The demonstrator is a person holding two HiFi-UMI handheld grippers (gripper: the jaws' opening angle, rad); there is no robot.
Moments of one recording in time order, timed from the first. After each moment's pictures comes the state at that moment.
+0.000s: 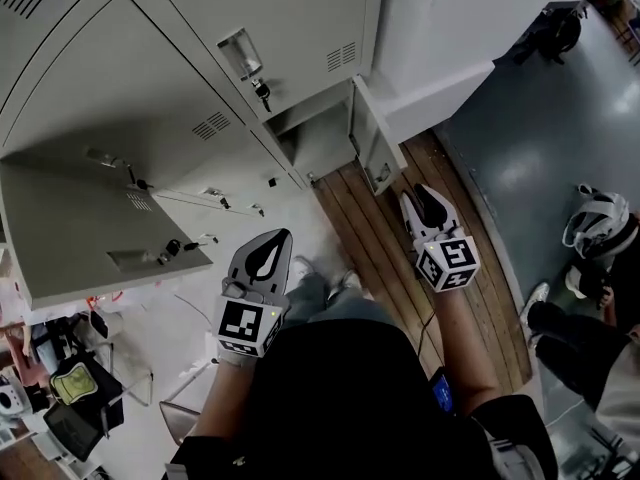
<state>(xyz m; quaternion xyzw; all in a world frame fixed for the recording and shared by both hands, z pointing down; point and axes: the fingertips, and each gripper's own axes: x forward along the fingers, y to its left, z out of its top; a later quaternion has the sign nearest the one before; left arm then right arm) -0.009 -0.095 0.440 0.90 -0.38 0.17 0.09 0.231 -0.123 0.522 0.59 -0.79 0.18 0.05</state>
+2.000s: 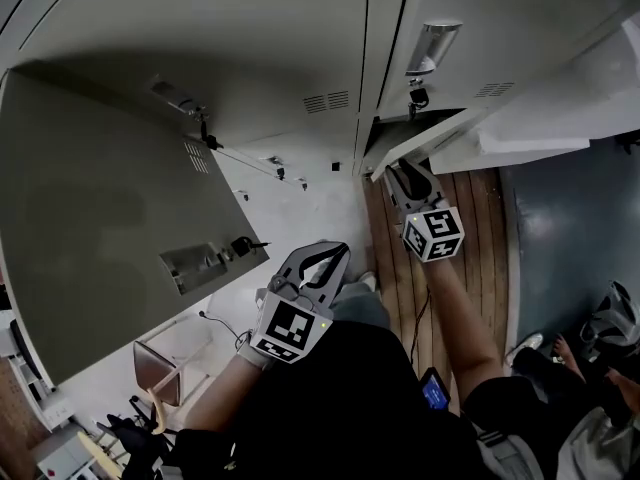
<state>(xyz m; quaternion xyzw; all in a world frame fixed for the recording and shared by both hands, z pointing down) -0.064 -0.115 0.502 0.89 -0.38 0.23 0.14 0.012 -0.273 0.606 0.42 -0.89 0.17 0.08</state>
